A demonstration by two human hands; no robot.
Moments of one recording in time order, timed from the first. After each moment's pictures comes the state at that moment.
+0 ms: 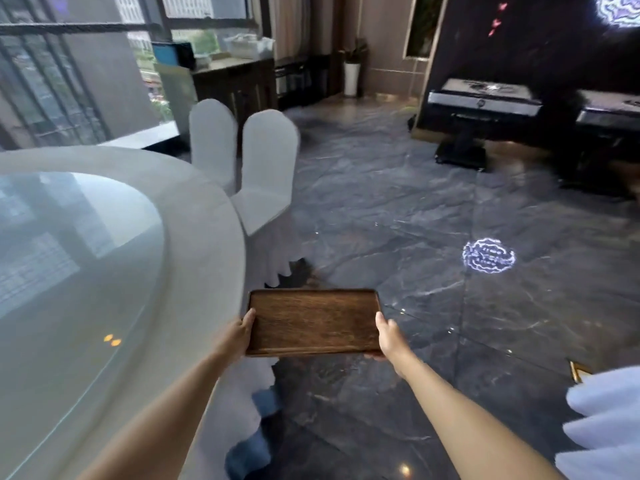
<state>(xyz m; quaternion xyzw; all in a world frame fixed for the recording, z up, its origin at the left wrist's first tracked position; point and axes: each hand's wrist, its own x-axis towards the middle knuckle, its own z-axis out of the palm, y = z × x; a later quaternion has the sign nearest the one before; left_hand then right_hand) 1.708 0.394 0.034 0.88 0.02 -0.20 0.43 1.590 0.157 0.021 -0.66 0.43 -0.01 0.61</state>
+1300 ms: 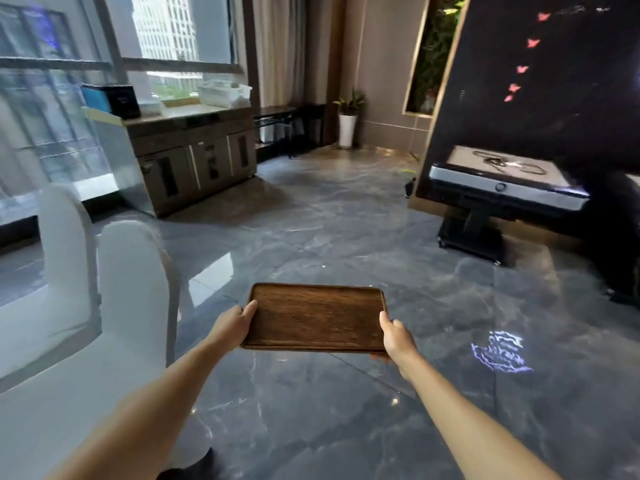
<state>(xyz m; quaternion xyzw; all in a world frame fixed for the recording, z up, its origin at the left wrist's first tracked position) 2.438 -0.293 0.093 0.91 -0.03 -0.14 0.39 2.316 -0.539 0.078 -0.73 0.39 -0.06 0.56</state>
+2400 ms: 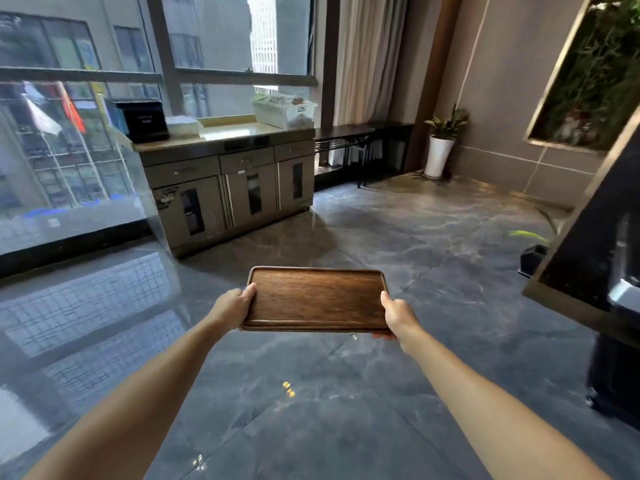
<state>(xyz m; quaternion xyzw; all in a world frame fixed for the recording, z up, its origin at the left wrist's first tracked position) 3.282 -0.642 0.114 0.90 0.10 -0.06 0.43 3.248 -0.915 0.105 -0.79 0.26 0.04 0.56</state>
